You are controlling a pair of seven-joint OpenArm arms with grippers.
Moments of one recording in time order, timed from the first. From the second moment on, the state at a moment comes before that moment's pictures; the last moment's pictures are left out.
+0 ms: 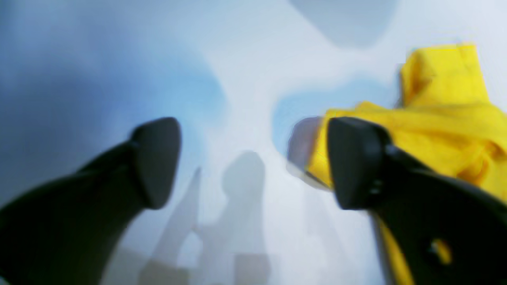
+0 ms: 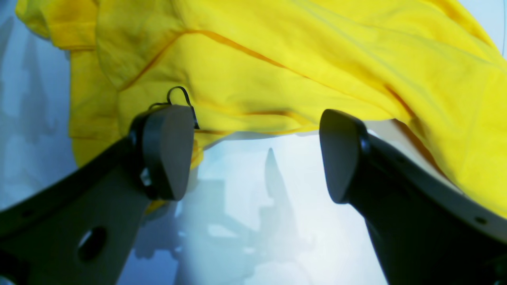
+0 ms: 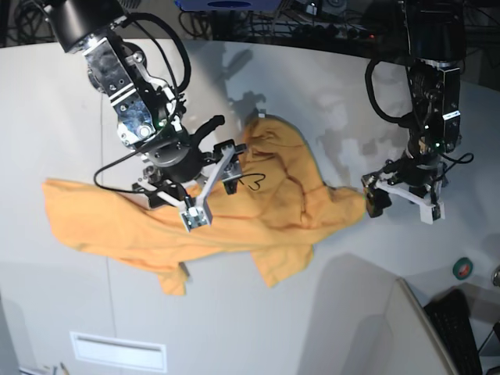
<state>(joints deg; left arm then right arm) 1.6 -19.2 -7.1 70.4 -29.7 -7.5 21.1 -1.7 7.3 -29.5 92.6 8.3 -8.6 -39.5</state>
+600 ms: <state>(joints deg) -6.3 -13.8 -1.3 57.4 -29.7 -15.5 21.1 -4.1 7.4 -29.3 92.5 8.2 -8.6 -39.4</state>
